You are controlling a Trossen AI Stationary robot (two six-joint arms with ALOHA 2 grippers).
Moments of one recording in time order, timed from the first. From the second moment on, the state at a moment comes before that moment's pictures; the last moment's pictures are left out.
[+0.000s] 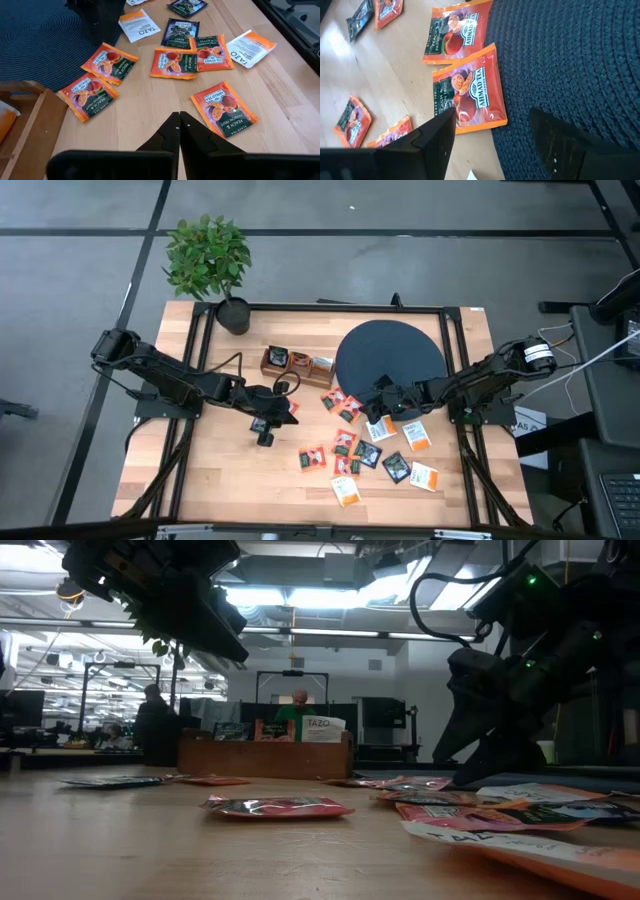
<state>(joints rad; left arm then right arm) -0.23 1.33 0.66 0.05 -0.04 -0.01 0.12 1.48 0.40 0.29 0.17 1.01</state>
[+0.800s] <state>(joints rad) -0.23 1.33 0.66 0.05 -0.04 0.00 0.13 1.48 0.40 0.34 0.12 1.04</state>
